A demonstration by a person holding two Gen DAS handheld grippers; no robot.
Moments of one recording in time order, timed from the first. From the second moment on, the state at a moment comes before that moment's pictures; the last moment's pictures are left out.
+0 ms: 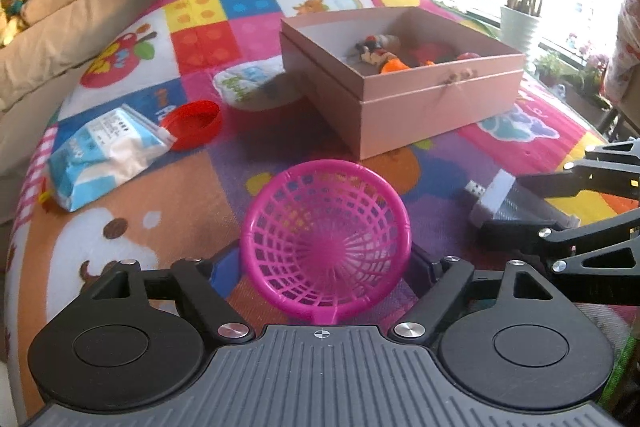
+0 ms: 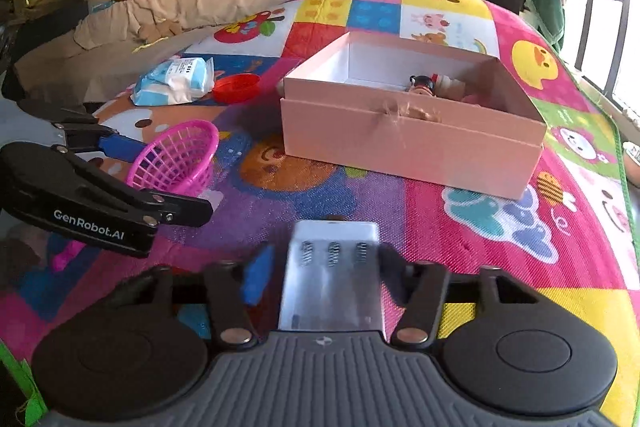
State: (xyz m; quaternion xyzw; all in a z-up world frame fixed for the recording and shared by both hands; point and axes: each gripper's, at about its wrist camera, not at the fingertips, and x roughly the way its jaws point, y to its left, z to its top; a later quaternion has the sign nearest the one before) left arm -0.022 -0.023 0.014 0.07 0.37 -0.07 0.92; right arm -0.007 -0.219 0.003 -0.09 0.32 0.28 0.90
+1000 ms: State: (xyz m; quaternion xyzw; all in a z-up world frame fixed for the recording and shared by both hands) left arm 0.157 -0.069 0.128 -0.06 0.27 -0.17 0.95; right arm 0.083 -0.305 0.148 -0.04 0.16 0.22 0.96
